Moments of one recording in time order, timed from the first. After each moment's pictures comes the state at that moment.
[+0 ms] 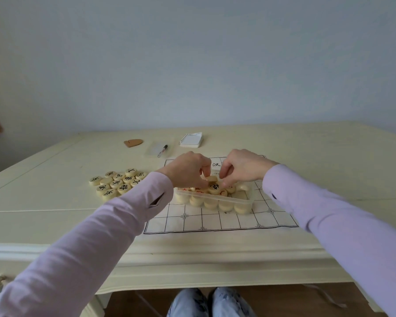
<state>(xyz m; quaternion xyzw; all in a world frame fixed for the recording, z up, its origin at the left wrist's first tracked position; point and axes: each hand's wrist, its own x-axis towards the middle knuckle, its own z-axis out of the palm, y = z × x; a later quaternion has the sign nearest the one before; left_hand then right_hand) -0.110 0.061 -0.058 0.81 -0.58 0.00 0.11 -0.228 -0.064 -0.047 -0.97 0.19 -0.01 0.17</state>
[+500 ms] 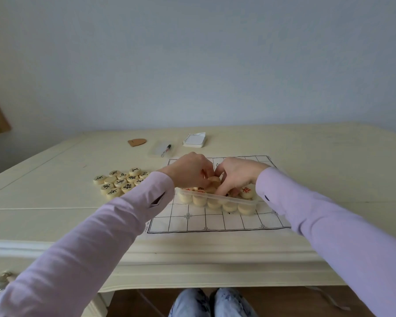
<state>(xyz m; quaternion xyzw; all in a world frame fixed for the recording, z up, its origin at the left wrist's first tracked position) -0.109 0.065 -0.057 0.79 -0.59 -0.01 0.12 -0.213 -0.049 -0.055 -0.93 0.22 0.08 0.29</state>
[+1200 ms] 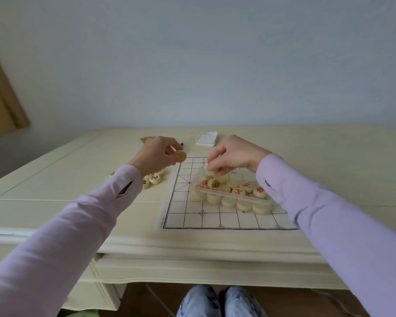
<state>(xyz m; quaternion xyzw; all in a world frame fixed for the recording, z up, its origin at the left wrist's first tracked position) -0.048 0.129 -0.047 0.84 -0.44 0.04 0.31 -0.196 -0.021 -0.028 -0.89 0.18 -0.07 0.42</state>
